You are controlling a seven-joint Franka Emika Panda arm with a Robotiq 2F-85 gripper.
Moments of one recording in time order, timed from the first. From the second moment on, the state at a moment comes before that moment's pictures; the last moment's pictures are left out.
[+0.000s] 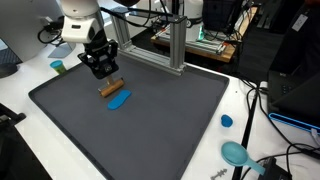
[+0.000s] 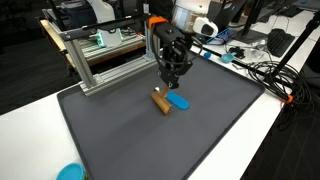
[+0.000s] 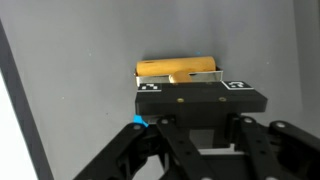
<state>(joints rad) -0.06 0.52 0.02 -1.67 -0.27 2.13 -1.24</state>
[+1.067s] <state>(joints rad) -0.12 0.10 0.04 -1.79 0.15 1.89 -0.97</state>
